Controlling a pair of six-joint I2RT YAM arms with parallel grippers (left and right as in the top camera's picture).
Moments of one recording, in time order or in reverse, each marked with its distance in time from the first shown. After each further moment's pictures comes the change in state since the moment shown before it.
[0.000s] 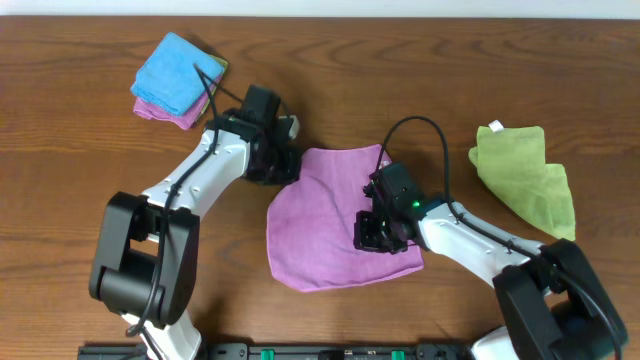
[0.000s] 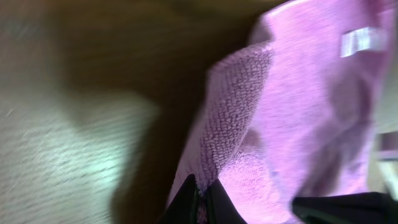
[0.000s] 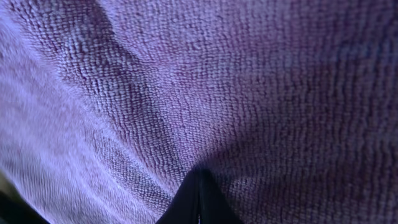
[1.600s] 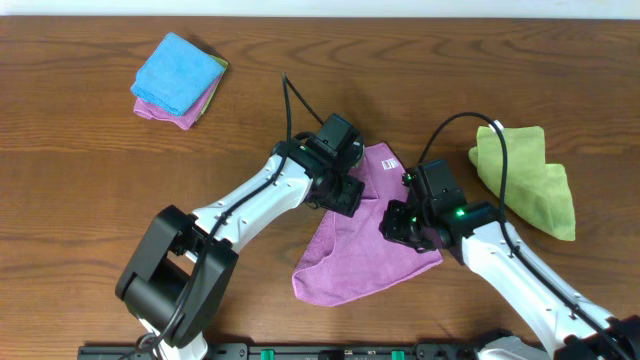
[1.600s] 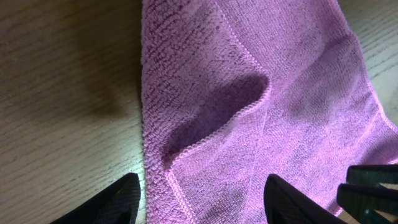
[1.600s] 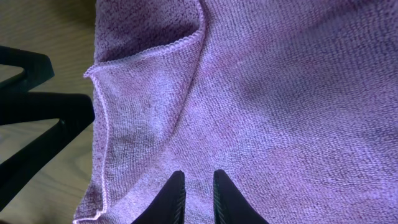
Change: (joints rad) left arm -0.315 -0.002 0.011 0.029 -0.146 -0.021; right arm -0.116 -0.285 -0.019 -0.166 0.113 0.073
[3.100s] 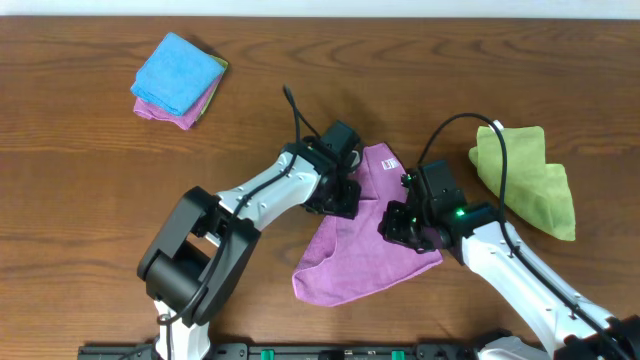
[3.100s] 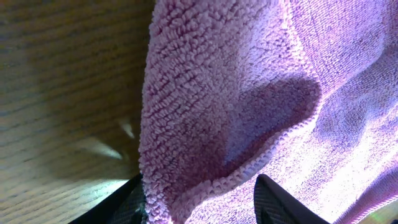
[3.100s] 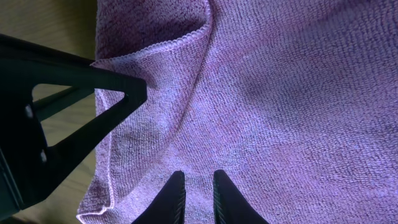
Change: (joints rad) left arm 0.005 0.111 0.009 0.012 0.060 -0.138; right arm 0.000 0.000 0.000 -0.005 -0.018 -0.004
